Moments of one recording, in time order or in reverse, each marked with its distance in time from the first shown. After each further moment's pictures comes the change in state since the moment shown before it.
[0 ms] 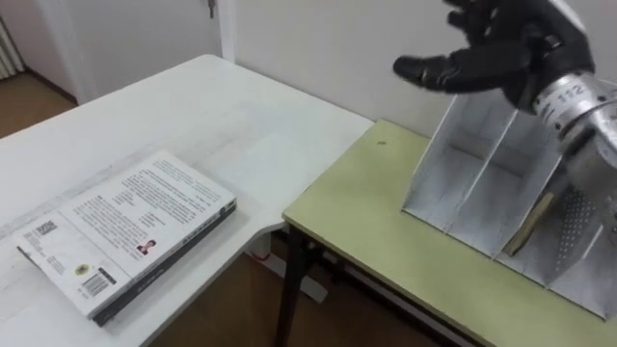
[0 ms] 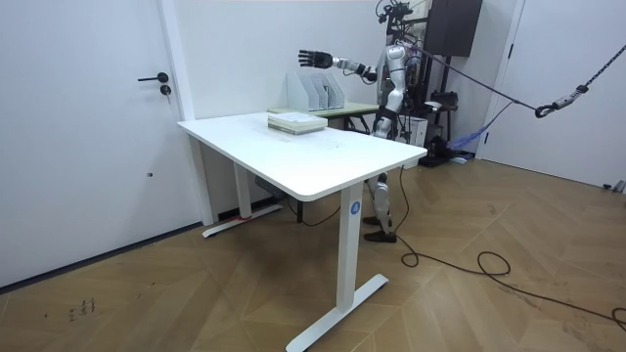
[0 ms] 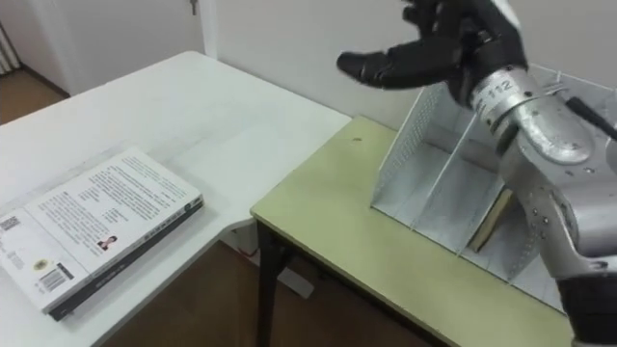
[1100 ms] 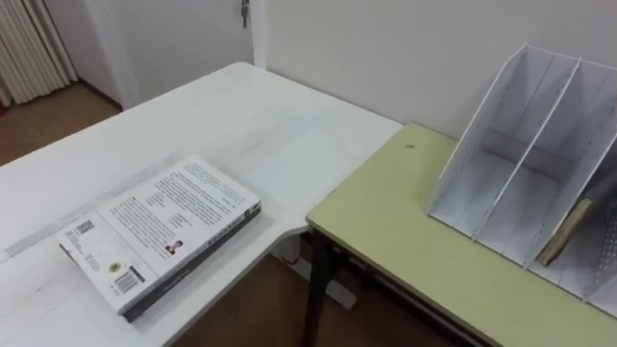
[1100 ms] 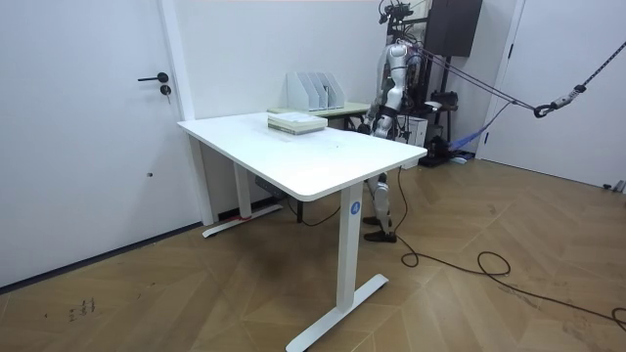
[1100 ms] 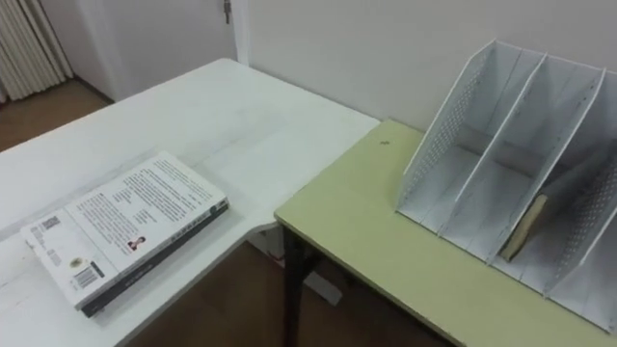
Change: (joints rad) left arm -0.056 -0.054 -0.045 0.108 0.022 -0.074 0.057; right arm 0.644 0.297 -0.029 0.976 -0.440 -0.145 0.136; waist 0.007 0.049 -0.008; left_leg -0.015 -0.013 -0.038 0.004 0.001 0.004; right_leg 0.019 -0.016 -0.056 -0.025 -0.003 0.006
